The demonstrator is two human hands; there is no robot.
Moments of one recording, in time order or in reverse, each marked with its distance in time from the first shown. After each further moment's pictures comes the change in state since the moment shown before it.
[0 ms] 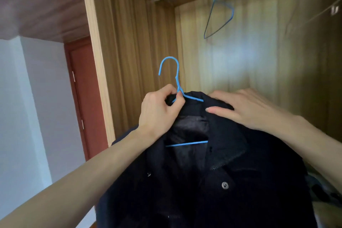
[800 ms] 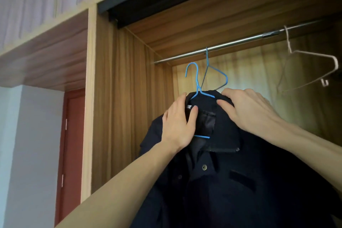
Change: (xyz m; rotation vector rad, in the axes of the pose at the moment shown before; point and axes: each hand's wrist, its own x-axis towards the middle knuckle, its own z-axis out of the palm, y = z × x) left_hand 0.149 -0.010 0.079 0.071 0.038 0.124; right_hand 0.108 0.053 -0.060 -0.157 0.315 0.358
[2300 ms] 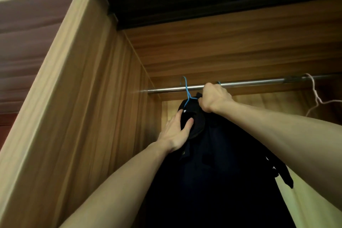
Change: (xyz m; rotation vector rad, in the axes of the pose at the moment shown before) left_hand 0.221 -0.156 0.074 -0.208 -0.214 0.007; right_hand 0.259 -0.057 0.108 -0.161 0.033 0.336
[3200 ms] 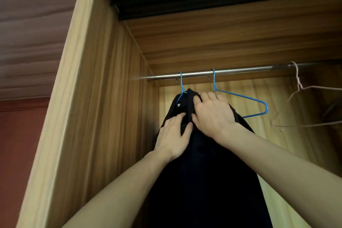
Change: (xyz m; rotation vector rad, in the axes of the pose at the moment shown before) left_hand -0.099 0.020 0.001 0.096 0.044 0.061; right_hand -0.112 0.012 0.008 -0.566 0.035 -0.336
